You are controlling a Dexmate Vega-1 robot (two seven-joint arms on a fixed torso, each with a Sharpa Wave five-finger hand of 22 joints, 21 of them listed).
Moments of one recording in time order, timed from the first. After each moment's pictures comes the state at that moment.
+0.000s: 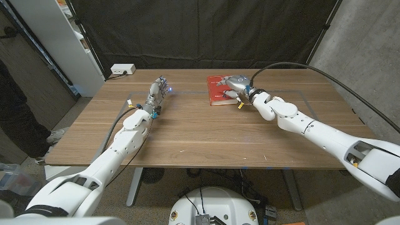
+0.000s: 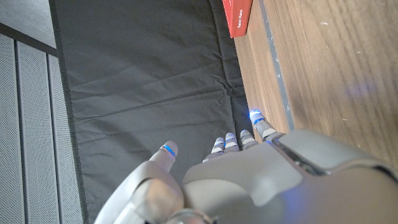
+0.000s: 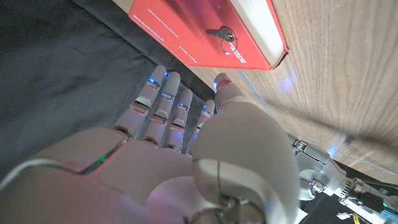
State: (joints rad) left arm 0.74 0.42 0.33 -1.12 -0.64 -0.26 -0.12; left_hand 0.01 0.07 0.54 0.18 0.23 -0.15 0.09 0.18 0.17 -0.17 0.04 0.20 0.18 -0.17 0.04 0.19 0.17 -0.17 0.02 0.62 0.18; right arm -0.44 -0.62 -0.89 -1.33 -0.92 0.04 -0.26; right_hand 1.02 0.09 0.28 -0.14 0.26 0.50 -0.18 0.22 0.22 0.35 -0.05 0.48 0.45 0.42 -0.05 0.68 0.68 0.47 0.01 0.46 0.20
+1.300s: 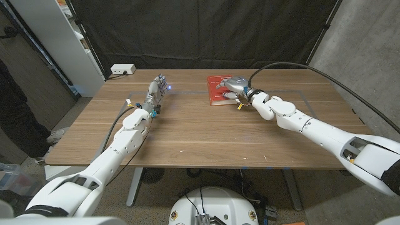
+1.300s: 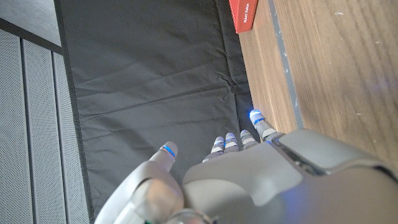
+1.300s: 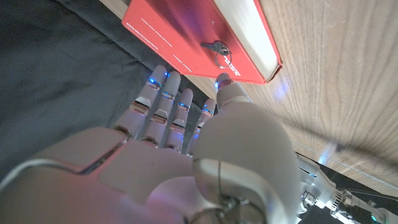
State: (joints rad) left arm 0.74 0.42 0.32 -1.13 -0.65 -0.27 -0.11; left_hand 0.01 0.07 0.53 0.19 0.23 -0.14 0.09 0.18 0.17 -0.17 0.04 0.20 0.18 -0.17 0.04 0.19 0.17 -0.17 0.02 0.61 0.18; right arm -0.41 -0.60 -0.92 -1.25 -0.93 0.08 -0.26; right_hand 1.01 0.08 0.26 -0.13 0.27 0.51 -0.16 0.22 0.22 0.36 -0.05 0.49 0.45 0.42 -0.04 0.67 0.68 0.46 0.01 0.47 0.20
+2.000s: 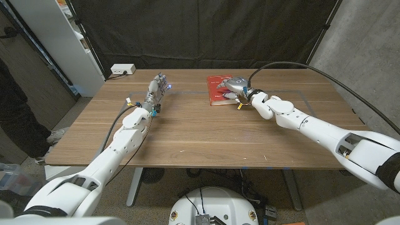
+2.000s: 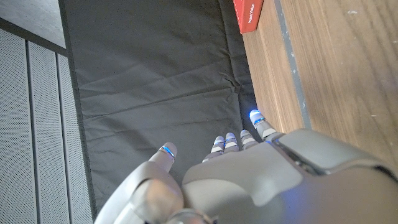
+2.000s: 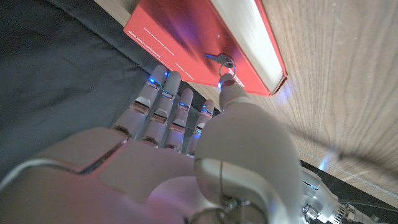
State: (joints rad) left arm 0.74 0.42 0.32 -1.15 -0.65 -0.27 -0.11; left_hand 0.01 0.07 0.52 0.19 0.23 -0.13 0.09 0.18 0.17 -0.17 0.04 0.20 0.18 -0.17 0.04 0.19 0.17 -0.17 0.02 0.61 0.18; right arm -0.36 -0.57 -0.96 -1.16 -0.93 0.10 -0.28; right_hand 0.99 0.07 0.25 -0.13 0.27 0.51 -0.13 0.21 0.22 0.36 -0.05 0.49 0.45 0.43 -0.05 0.66 0.68 0.46 0.01 0.47 0.20
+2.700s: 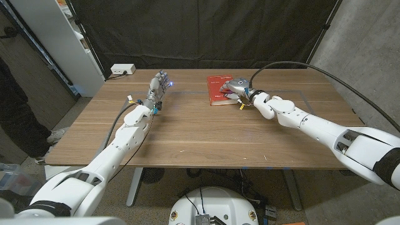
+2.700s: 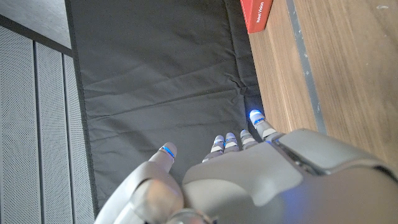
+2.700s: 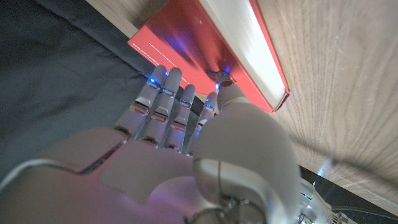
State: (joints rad) left arm 0.70 0.41 0.33 -1.11 -0.65 -0.28 -0.13; left_hand 0.01 0.07 0.52 0.18 0.23 -0.12 0.09 0.18 0.17 -0.17 0.04 0.20 0.18 -0.17 0.04 0.19 0.17 -0.17 0.02 0.61 0.18; right arm -0.33 -0.56 -0.99 -1.06 -0.92 0.14 -0.33; right_hand 1.00 0.09 0.26 -0.14 0.30 0.72 -0.12 0.29 0.23 0.47 -0.07 0.55 0.46 0.53 -0.05 0.66 0.67 0.48 -0.01 0.50 0.20
